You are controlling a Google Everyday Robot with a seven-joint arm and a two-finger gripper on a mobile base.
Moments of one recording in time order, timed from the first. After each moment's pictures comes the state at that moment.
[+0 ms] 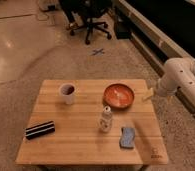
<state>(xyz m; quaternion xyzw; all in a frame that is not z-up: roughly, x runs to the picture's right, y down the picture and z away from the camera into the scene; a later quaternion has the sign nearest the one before) 0.326 0.064 0.784 -0.19 -0.24 -0.63 0.72</state>
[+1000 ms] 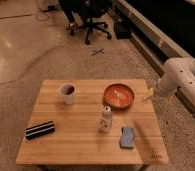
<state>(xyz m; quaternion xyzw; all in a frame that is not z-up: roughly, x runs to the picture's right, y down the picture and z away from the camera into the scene) 0.327 0.064 0.788 -0.20 -0.24 -0.62 0.72</state>
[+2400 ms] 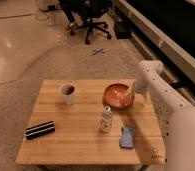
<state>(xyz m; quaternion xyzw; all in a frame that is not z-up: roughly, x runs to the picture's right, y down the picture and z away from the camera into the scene) 0.248 0.065 0.927 -0.22 -0.27 -0.62 0.71</state>
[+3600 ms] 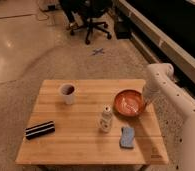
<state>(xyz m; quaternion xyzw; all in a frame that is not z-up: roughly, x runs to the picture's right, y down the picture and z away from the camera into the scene) 0.320 0.096 0.885 -0.26 -0.26 -0.63 0.69</state>
